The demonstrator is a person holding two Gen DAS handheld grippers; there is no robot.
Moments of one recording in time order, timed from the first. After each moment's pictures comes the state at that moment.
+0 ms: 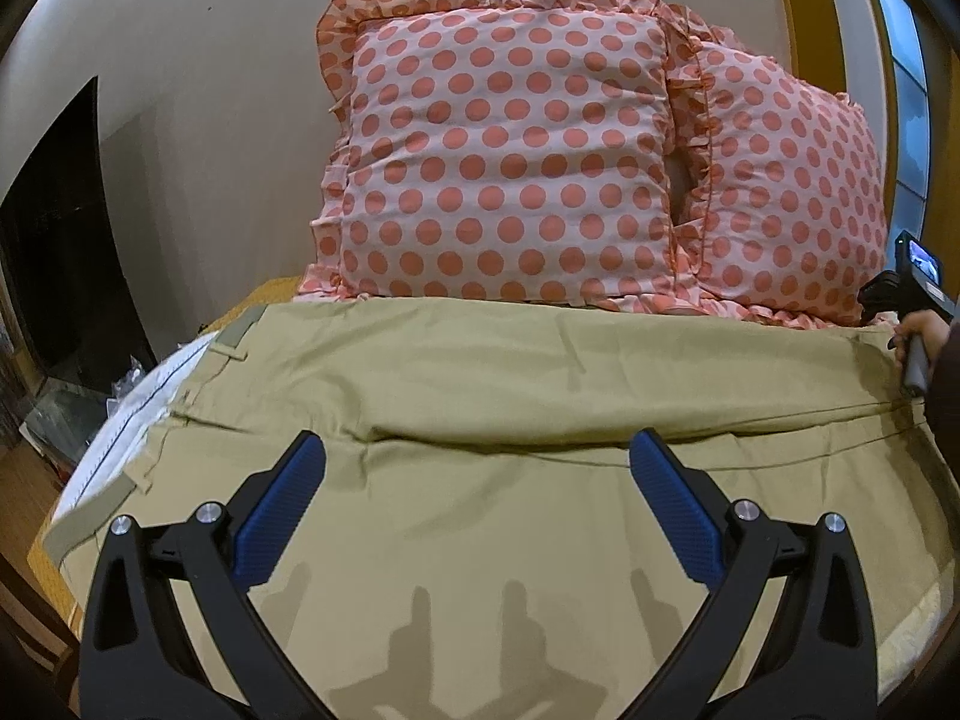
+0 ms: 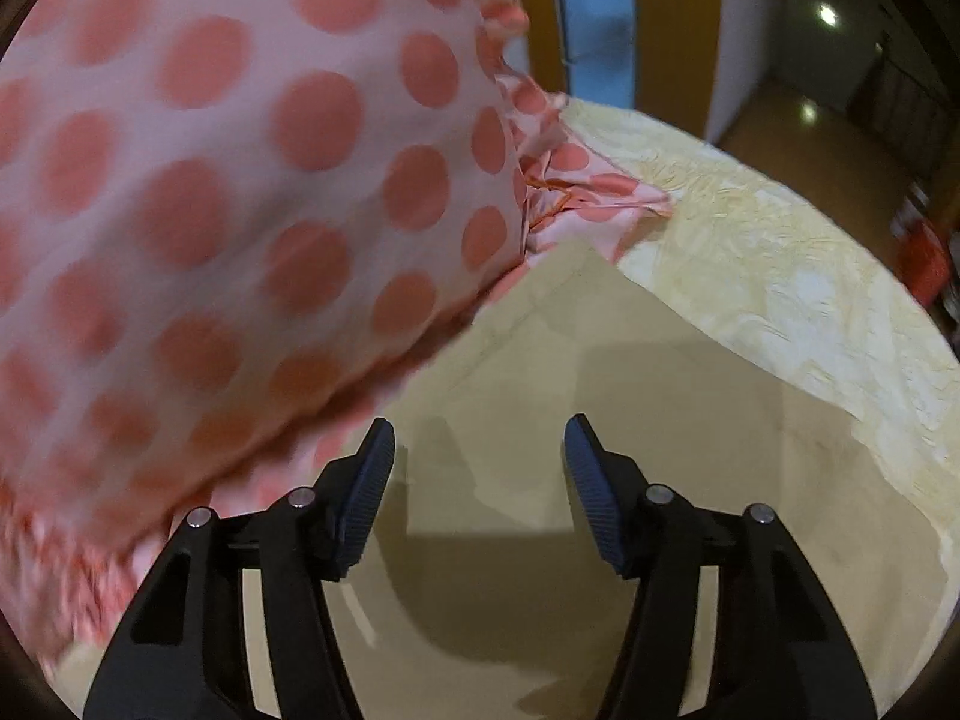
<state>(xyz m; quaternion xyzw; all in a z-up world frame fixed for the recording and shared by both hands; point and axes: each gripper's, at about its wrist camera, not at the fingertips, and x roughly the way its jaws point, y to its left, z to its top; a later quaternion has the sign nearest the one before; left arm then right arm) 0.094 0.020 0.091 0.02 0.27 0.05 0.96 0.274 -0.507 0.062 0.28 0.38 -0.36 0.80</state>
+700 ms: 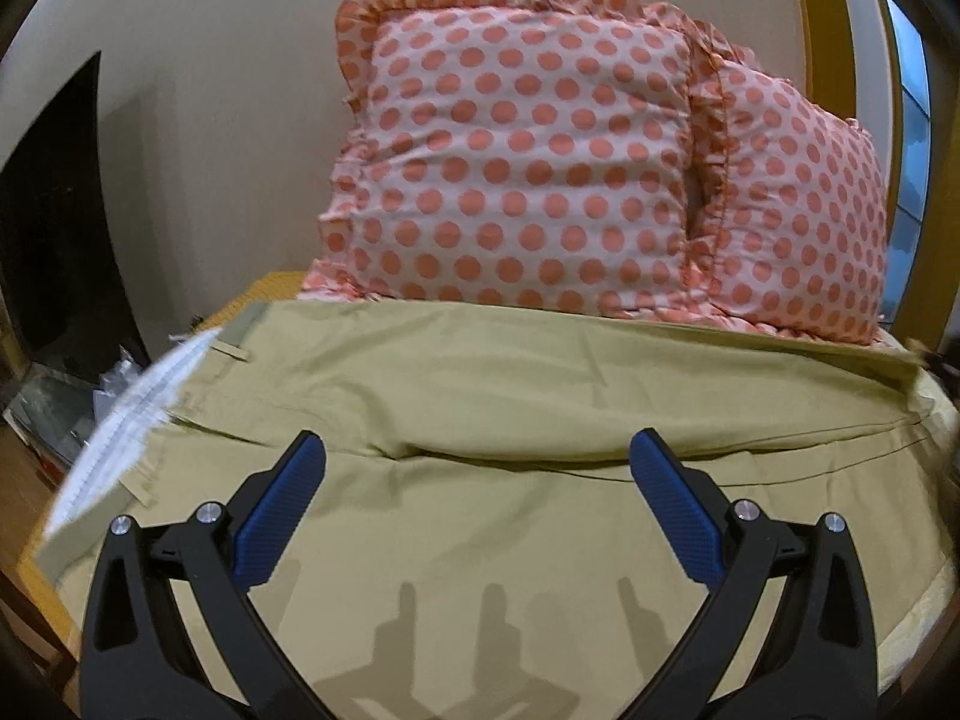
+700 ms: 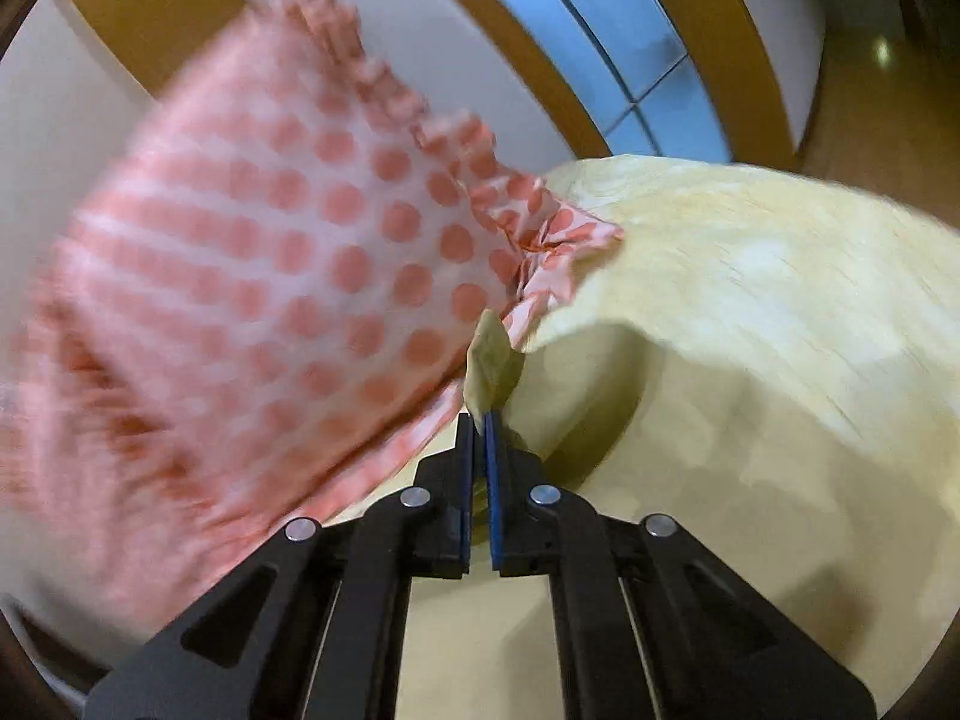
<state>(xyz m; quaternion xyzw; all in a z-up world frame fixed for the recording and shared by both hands) 0.097 0.059 0.098 0.00 0.27 0.04 0.96 0.091 -0.538 0.055 0.41 0.18 -0.17 0.88</state>
